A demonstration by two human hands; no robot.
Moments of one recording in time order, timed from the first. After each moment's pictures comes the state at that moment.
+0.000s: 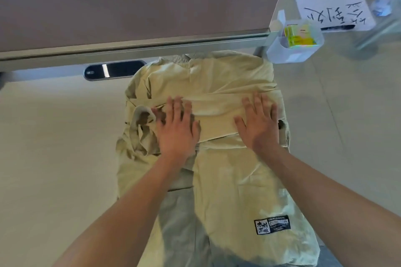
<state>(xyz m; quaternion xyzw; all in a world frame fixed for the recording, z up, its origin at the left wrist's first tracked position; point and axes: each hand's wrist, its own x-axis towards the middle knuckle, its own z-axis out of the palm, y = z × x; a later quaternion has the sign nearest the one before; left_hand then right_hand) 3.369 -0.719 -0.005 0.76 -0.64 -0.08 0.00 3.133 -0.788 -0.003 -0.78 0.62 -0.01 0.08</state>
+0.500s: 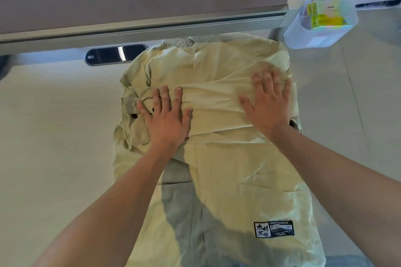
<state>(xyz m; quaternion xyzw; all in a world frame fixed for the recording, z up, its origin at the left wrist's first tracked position) 3.383 -0.726 -0.027 0.82 -0.56 -0.10 -0.03 3.127 -0.840 -0.021 -0.80 0.60 0.01 0.05</state>
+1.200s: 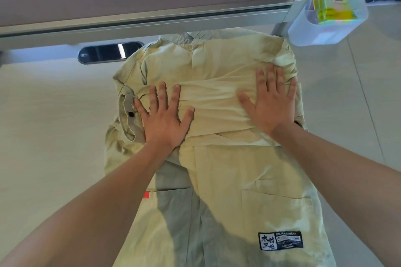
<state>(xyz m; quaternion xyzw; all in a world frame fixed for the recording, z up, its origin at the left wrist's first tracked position) 3.391 -0.732 -0.051 0.82 -0.56 -0.10 -0.02 3.128 -0.852 -0.048 -0.78 0.62 0.04 0.07</state>
